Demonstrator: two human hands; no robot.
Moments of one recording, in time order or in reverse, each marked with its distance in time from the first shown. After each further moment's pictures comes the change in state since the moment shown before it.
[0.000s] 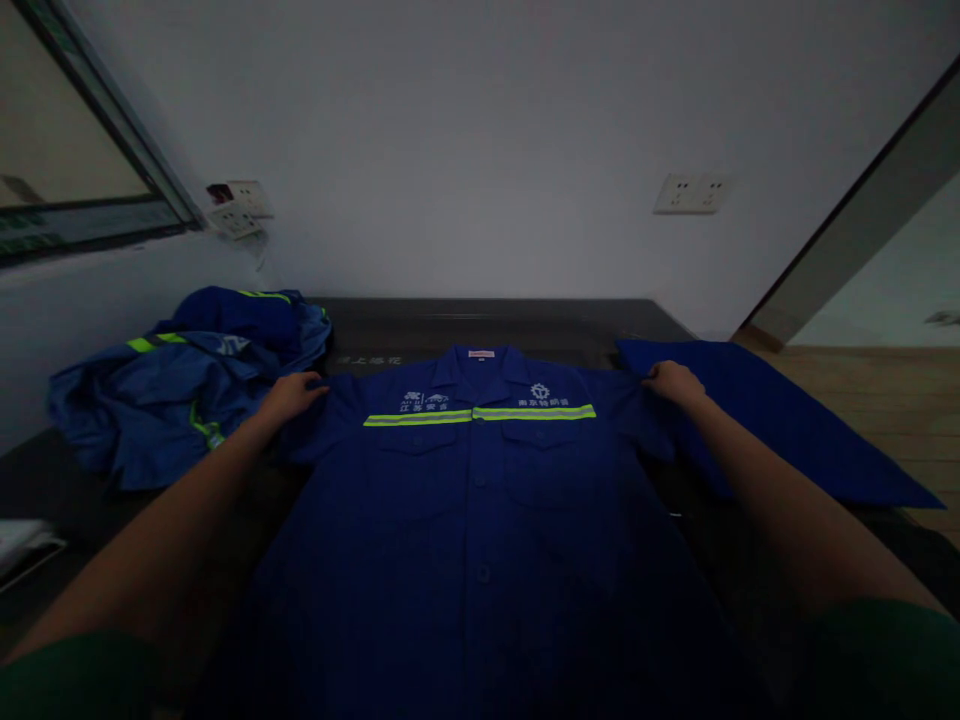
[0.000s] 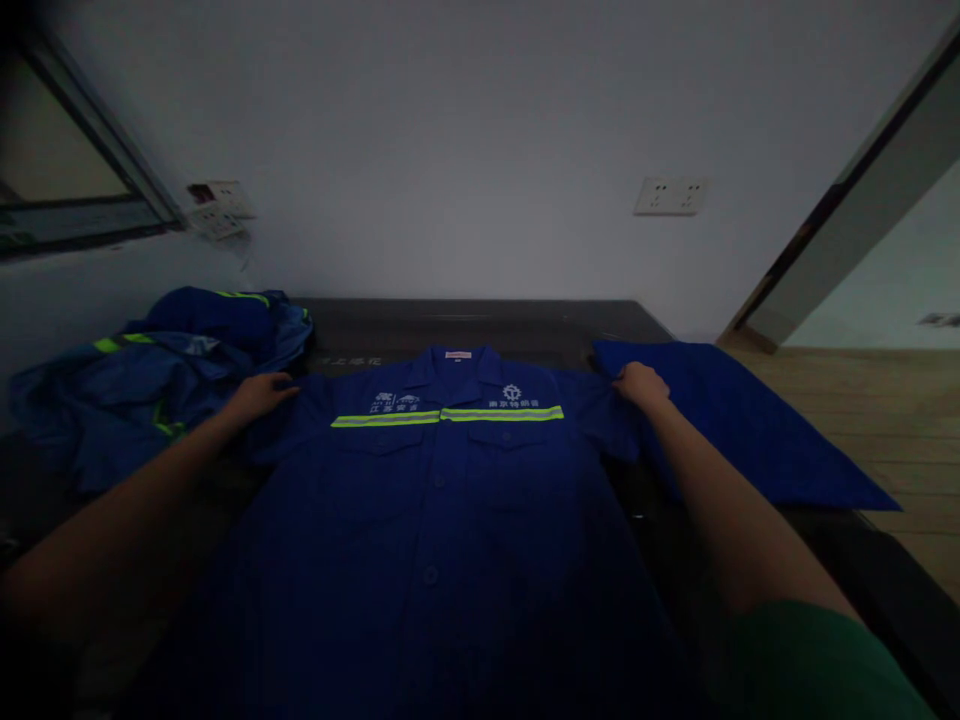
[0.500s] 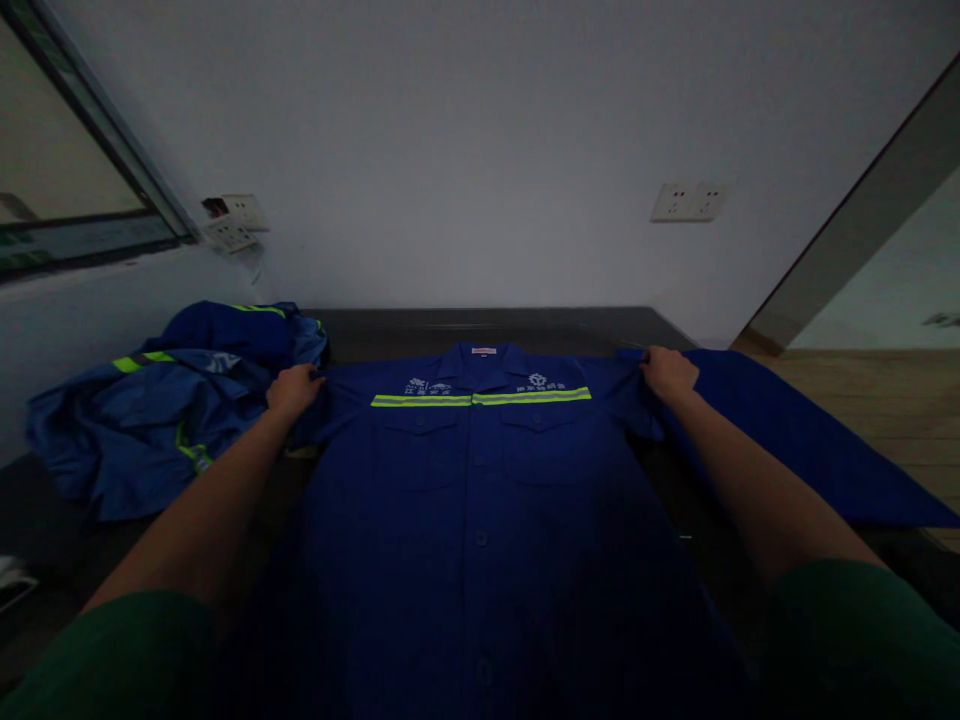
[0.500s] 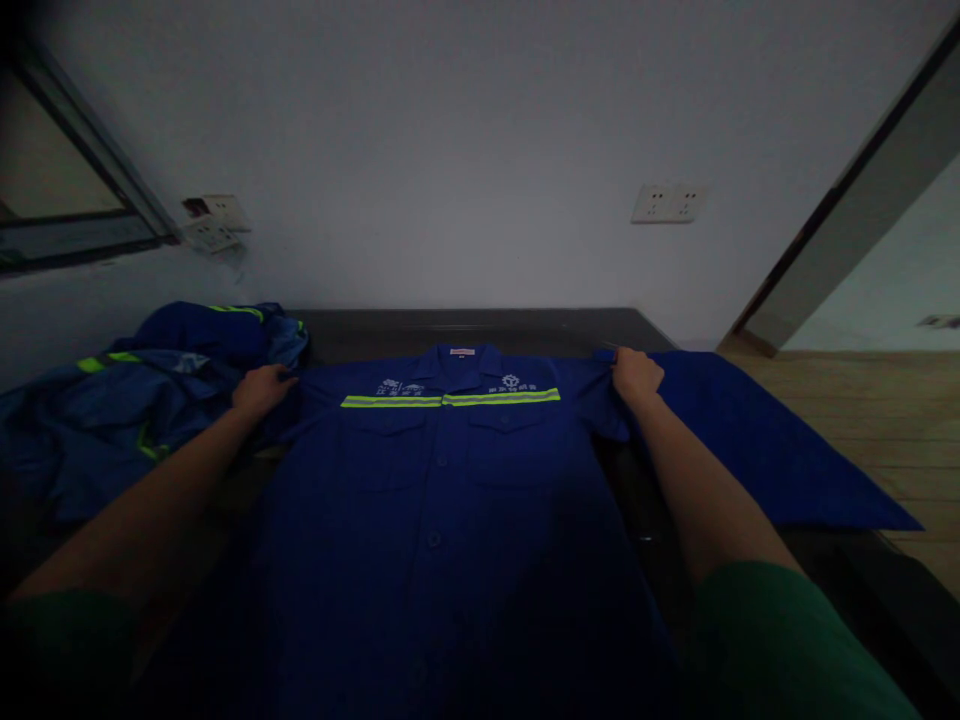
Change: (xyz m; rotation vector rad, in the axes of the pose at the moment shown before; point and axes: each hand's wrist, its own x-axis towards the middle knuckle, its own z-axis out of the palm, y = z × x) left_hand 0.026 0.035 -0.020 0.040 0.017 -0.226; right_hand 0.018 -0.026 -0.016 -0.022 0.182 0.027
